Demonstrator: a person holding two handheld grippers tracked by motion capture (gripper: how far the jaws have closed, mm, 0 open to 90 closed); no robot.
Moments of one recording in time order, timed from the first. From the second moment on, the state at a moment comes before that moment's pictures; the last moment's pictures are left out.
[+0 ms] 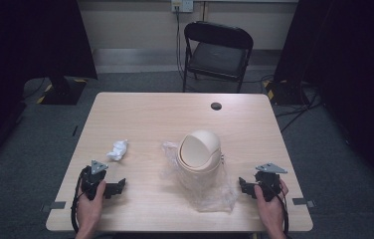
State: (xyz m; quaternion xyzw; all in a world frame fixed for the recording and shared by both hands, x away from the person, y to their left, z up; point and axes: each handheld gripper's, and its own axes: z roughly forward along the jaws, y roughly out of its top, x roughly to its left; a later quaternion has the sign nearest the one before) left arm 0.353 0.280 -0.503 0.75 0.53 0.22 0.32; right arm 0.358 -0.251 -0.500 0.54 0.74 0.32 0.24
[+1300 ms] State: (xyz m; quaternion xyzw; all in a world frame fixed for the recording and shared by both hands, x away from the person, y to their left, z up) left arm 0.354 0.221 -0.447 0.77 0.42 0.13 0.46; right arm 0.358 -0.251 -0.500 0.53 0.74 0.32 0.24
